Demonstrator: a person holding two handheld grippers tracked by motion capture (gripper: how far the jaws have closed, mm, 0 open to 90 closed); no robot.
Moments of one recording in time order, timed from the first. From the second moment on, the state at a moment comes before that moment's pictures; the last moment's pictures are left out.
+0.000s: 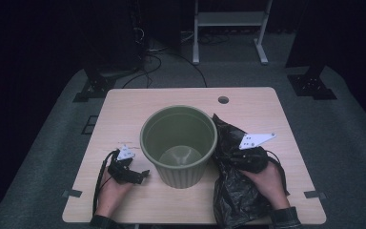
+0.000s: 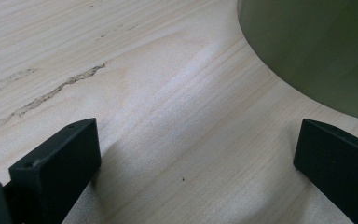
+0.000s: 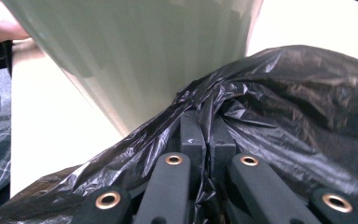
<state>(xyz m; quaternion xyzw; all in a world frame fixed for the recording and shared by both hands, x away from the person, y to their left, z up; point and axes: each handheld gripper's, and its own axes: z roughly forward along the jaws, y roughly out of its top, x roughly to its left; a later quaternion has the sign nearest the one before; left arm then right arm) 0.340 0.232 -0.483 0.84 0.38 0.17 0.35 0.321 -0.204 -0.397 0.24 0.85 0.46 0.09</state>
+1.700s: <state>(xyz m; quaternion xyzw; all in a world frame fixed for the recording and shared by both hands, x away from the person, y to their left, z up) 0.340 0.232 -0.483 0.84 0.38 0.17 0.35 0.339 -0.111 -0.222 -0.01 0.82 0.58 -0.02</state>
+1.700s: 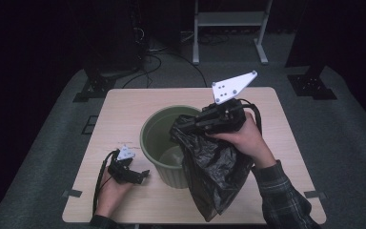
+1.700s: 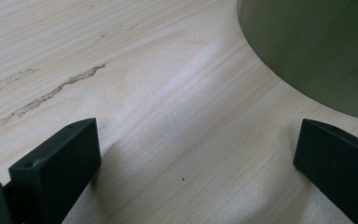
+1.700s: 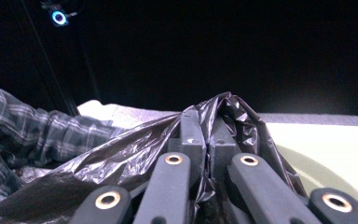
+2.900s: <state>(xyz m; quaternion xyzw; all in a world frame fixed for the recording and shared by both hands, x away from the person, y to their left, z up) 0.339 0.231 -0.484 0.84 0.38 0.17 0.35 0.391 -0.015 -0.210 -0.03 0.81 0.59 -0.07</state>
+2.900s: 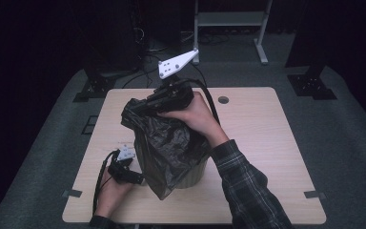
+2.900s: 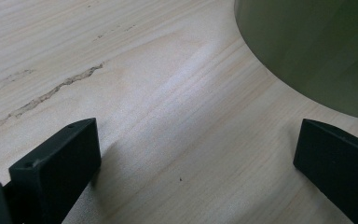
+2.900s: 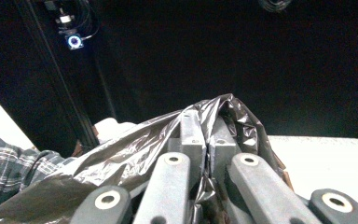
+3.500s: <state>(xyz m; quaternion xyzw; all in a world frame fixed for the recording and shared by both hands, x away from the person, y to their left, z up) 0.339 0.231 -0.483 0.84 0.38 0.16 0.35 0.406 -0.065 -0.259 0.03 0.82 0.57 -0.07</state>
